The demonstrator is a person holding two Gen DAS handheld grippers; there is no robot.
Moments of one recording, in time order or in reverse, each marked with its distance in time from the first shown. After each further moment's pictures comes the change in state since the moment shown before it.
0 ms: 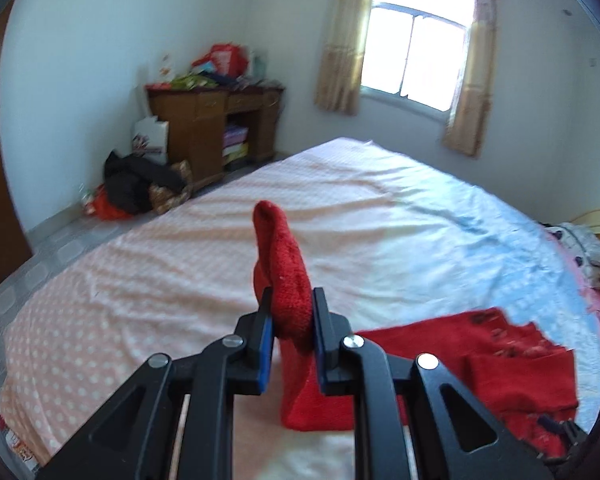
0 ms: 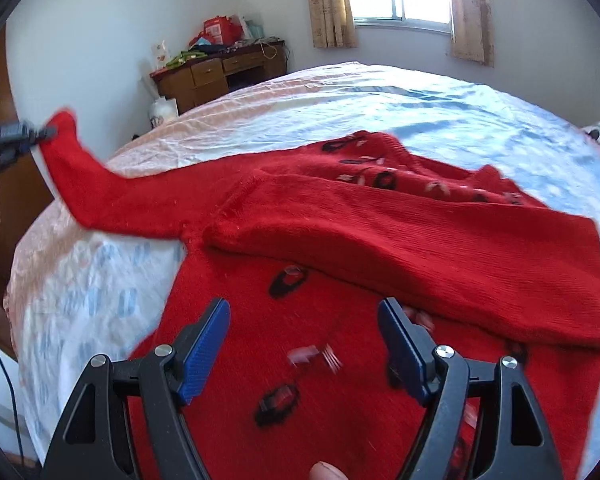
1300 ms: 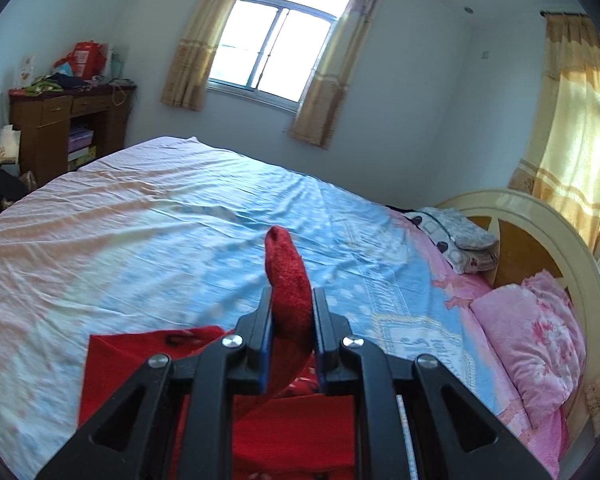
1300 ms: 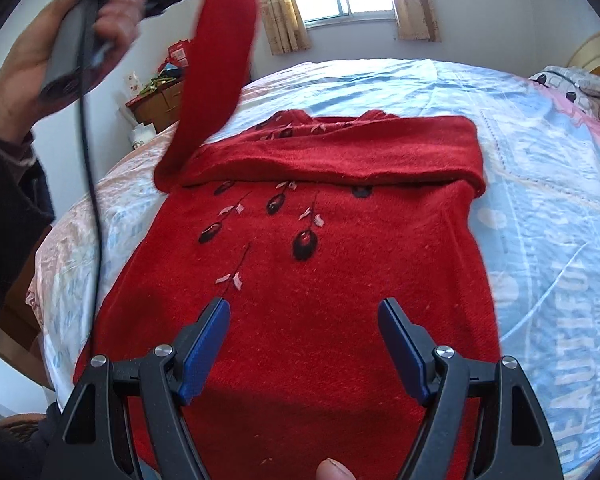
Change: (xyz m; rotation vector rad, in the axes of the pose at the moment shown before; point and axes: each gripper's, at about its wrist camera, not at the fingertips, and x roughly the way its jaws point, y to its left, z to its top) left arm -0.007 -0.306 -0.006 0.062 0.035 -0.465; right arm -0.111 -0.065 -0.111 0.184 -0.029 -0.002
